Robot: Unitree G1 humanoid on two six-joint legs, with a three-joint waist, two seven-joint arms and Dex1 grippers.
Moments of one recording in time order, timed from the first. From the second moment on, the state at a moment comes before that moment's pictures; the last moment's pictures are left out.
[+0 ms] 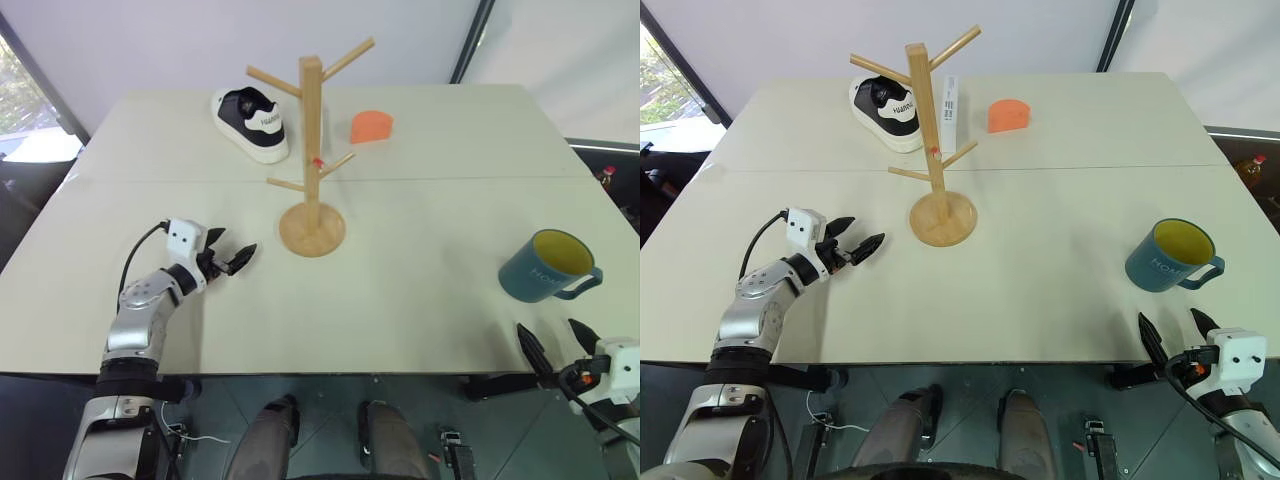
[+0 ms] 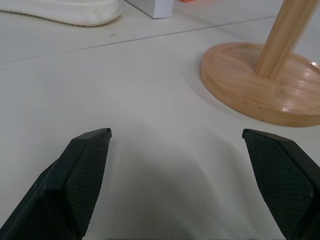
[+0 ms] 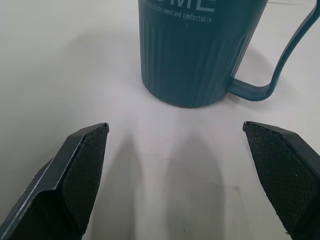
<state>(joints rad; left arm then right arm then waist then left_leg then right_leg) -0.36 0.43 0.14 0.31 -0.30 0.15 -0.71 0.46 -0.39 -0.56 -0.15 0.42 -0.04 0.57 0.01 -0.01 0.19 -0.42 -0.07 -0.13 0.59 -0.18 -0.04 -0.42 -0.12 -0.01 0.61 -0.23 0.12</state>
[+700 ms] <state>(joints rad) -0.26 0.48 -0.07 -0.20 -0.49 0.37 -1.01 0.45 -0.38 -0.61 -0.19 0.43 -0.01 0.45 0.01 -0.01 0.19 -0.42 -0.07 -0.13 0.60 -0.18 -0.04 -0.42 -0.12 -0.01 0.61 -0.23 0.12</state>
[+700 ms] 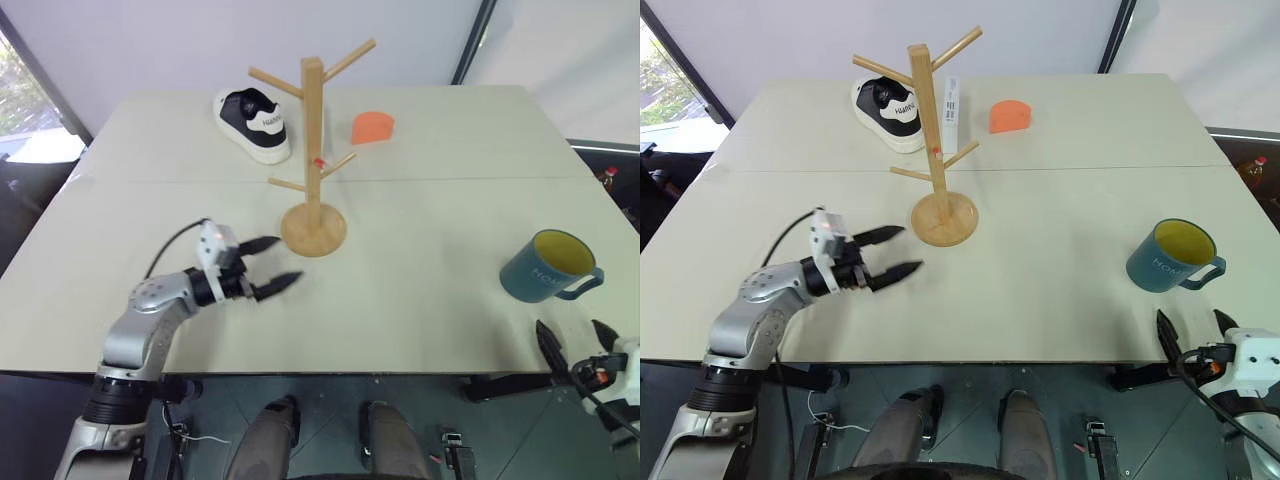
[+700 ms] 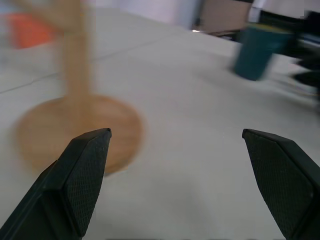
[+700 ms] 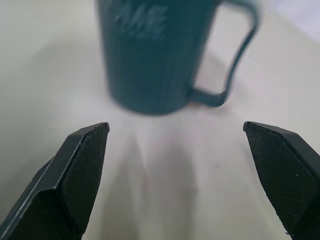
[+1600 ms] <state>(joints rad) -0.32 0.43 -0.22 -0.29 -0.49 0.41 -1.03 0.18 -0.46 -0.60 0.08 0.34 -0.01 0.34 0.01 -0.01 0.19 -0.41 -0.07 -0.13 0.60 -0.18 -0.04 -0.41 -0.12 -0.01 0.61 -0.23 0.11</state>
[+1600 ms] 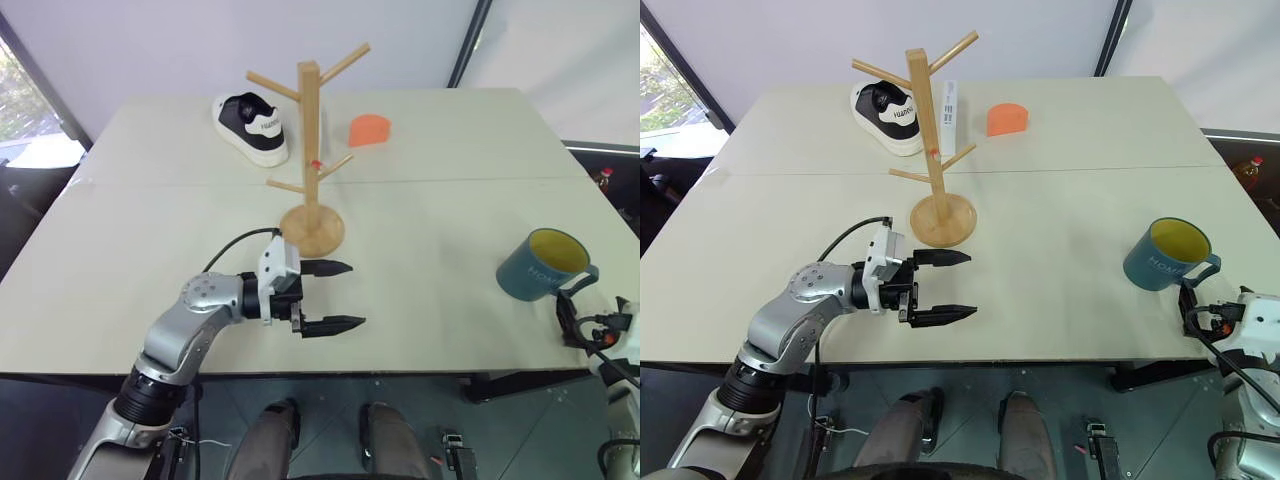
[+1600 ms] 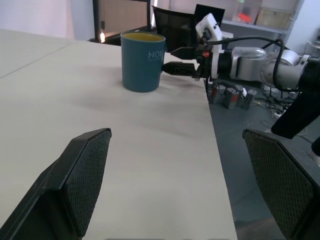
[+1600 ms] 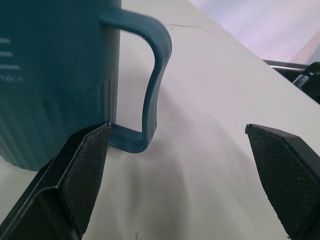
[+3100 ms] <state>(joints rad) -0.30 0.59 0.22 -0.14 -0.58 0.35 -0.95 -0.76 -0.66 0.25 -0.46 0.17 0.76 0.57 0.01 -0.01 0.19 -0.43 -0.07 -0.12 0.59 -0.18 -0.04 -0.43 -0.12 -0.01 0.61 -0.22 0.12</state>
